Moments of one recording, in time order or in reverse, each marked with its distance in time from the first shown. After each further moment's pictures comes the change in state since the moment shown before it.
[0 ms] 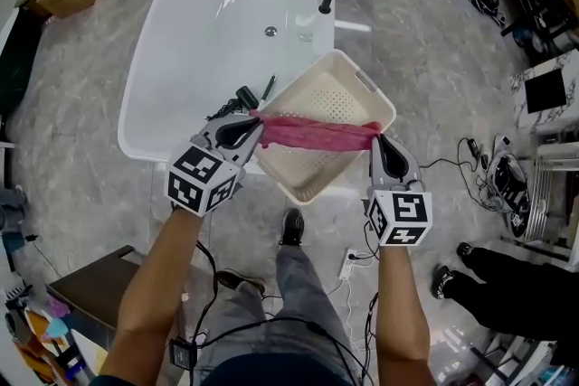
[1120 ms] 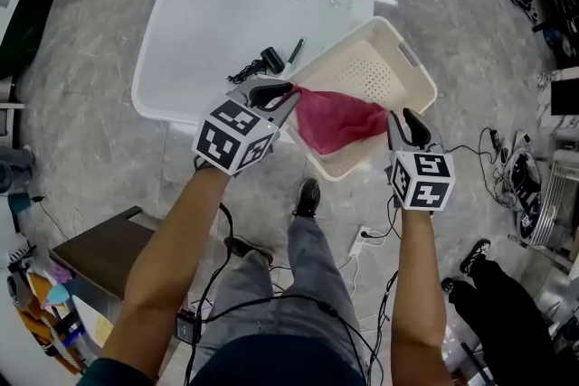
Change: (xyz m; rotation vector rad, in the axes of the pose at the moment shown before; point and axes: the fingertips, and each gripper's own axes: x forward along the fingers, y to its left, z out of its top) left arm 0.029 0.023 -0.048 -0.052 0.109 -0.017; right arm 0.056 0.017 -0.066 -0.024 0.255 0.057
